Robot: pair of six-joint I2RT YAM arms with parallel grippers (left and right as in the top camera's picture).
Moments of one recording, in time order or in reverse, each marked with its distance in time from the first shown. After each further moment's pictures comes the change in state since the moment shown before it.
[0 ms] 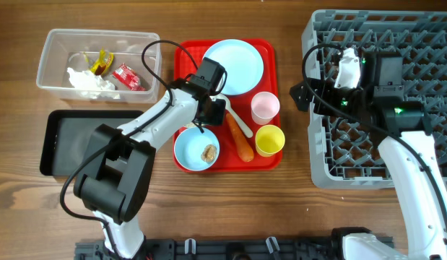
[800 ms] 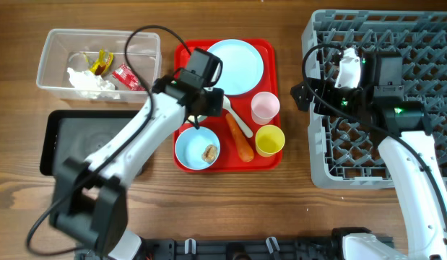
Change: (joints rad) left arm 0.000 -0.207 0.026 -0.064 -0.027 -0.005; right arm 0.000 0.000 0.000 0.000 0.016 0.000
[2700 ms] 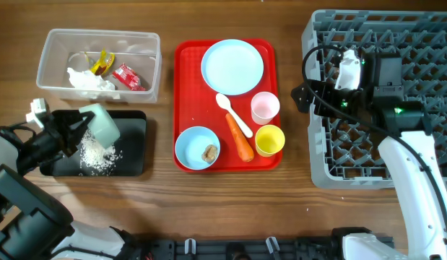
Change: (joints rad) left arm 1.287 0.041 -0.223 -0.402 1.319 0.514; right arm 0.000 0.000 0.000 -0.025 0.011 0.000
